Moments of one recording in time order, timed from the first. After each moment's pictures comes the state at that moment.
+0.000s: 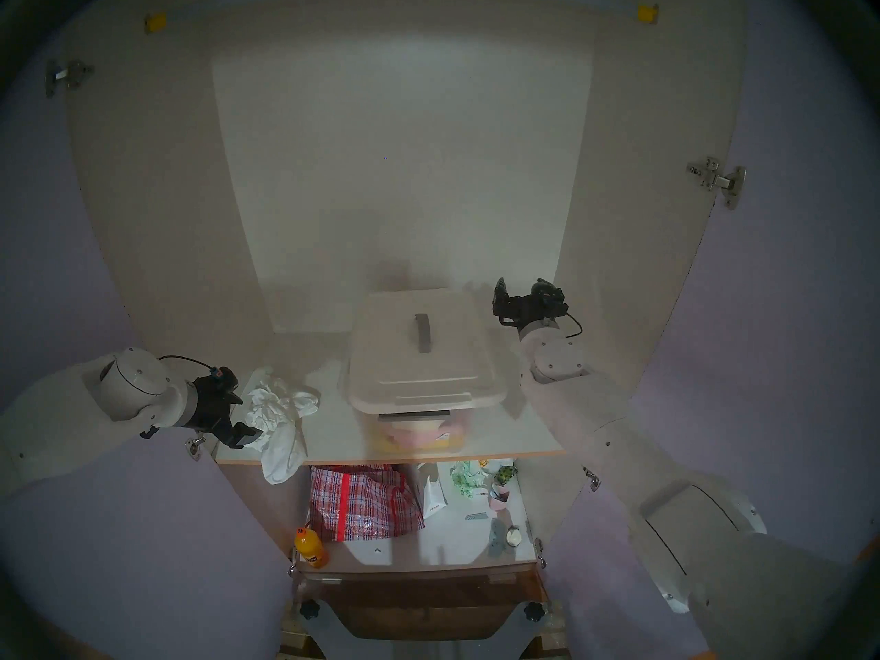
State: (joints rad) left arm 0.86 -0.35 -0.54 -1.59 -0.70 0.54 -0.34; right arm -0.86 -1.26 1.00 -0.88 0.53 -0.30 -0.29
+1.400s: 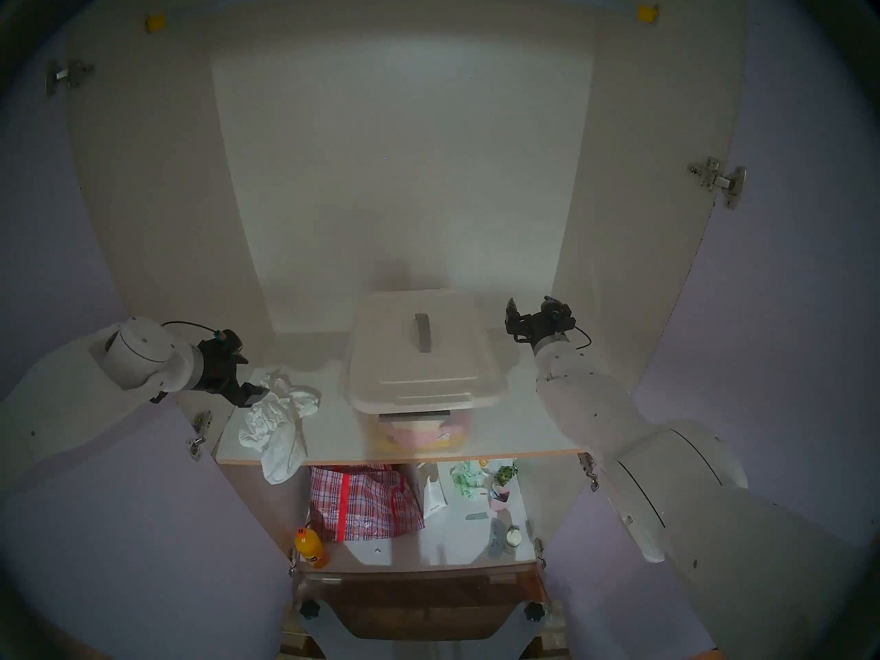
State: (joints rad) left arm 0.73 -0.49 -0.57 -1.44 -0.63 0.49 -0.35; right arm -0.66 -1.34 1.02 -0.34 0.54 -0.52 0.06
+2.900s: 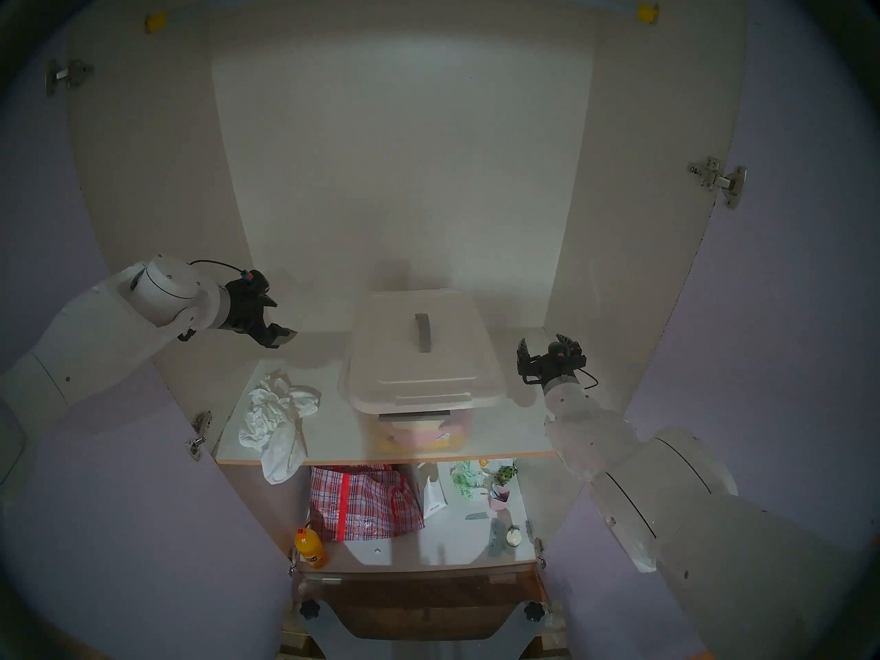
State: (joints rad) left arm 0.50 -0.67 -0.54 -1.27 -0.55 0.45 -0.50; right arm -0.69 -1.37 0.98 -0.12 0.48 -0.66 0.00
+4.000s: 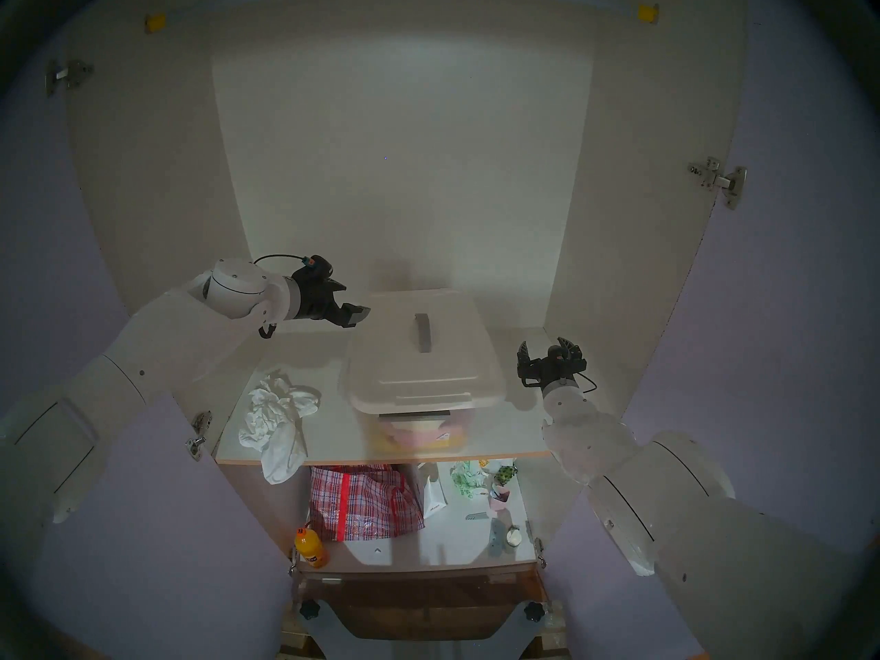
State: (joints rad) left arm 0.56 -0.95 -0.65 -1.13 -0.65 0.35 -0.39; right arm -0.70 -1.37 0.98 -0.13 0.46 -0.66 -0.03
